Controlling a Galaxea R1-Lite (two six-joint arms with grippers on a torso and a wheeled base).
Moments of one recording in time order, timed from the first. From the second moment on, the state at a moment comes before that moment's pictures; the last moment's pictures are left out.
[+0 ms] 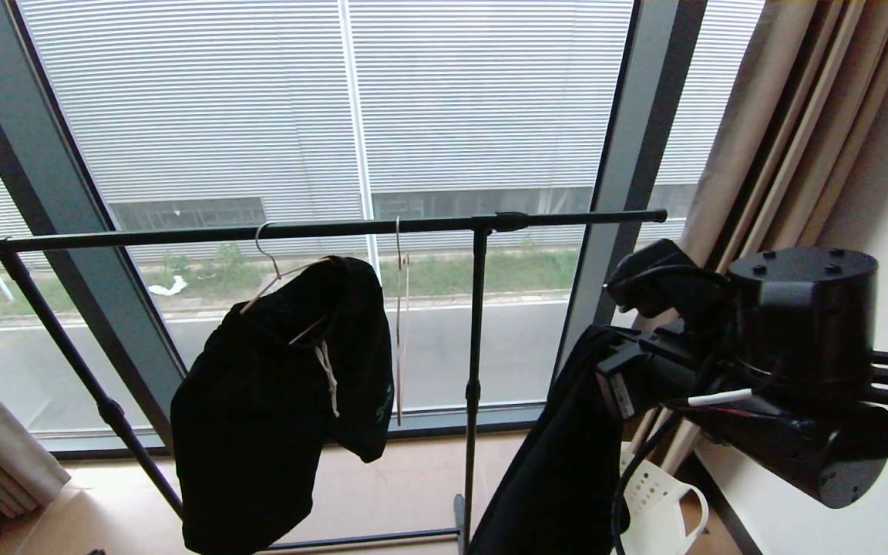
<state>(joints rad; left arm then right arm) -0.10 0.63 -0.29 0.07 -0.08 -0.02 0.74 1.60 -0.78 -0.40 -0.48 -0.08</state>
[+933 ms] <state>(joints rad) -0.85 1.56 -0.71 -0.28 0.03 -0.34 0.82 1.81 -1.16 -0.19 -0.70 0.14</state>
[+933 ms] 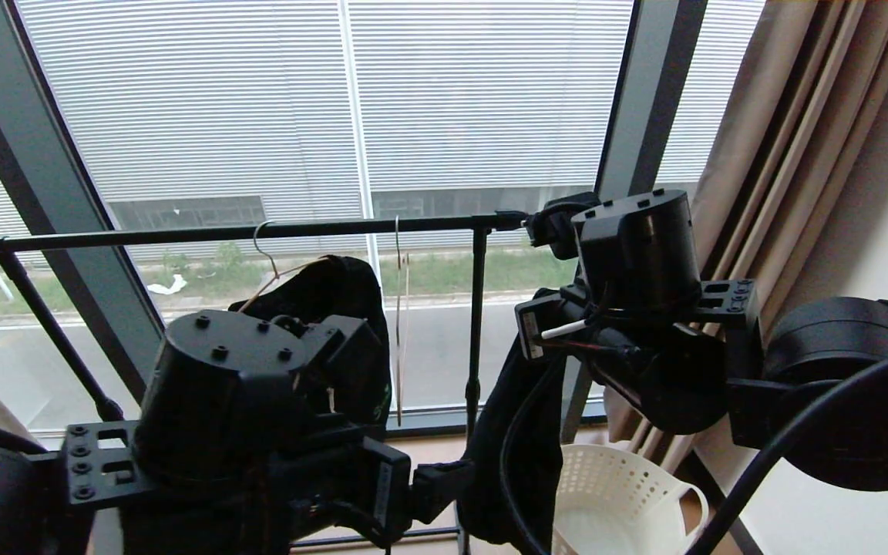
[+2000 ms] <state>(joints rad) -0.91 2.00 -0.97 -0.39 0.22 -0.39 0.89 1.77 -1.15 -0.19 -0.72 0.20</state>
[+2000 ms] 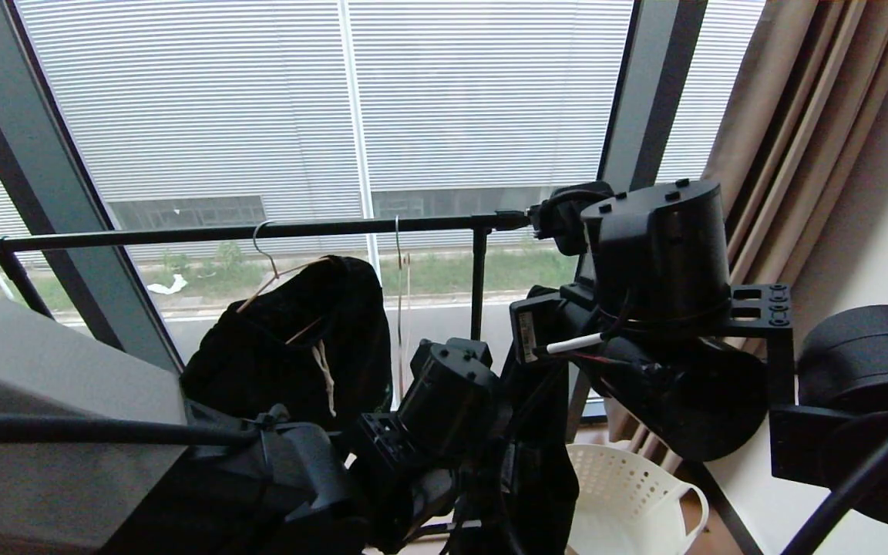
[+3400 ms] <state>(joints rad) -0.80 1.67 -0.63 -0.39 0.20 -0.36 0.66 1.72 -1.13 -0.19 -0.75 0.21</state>
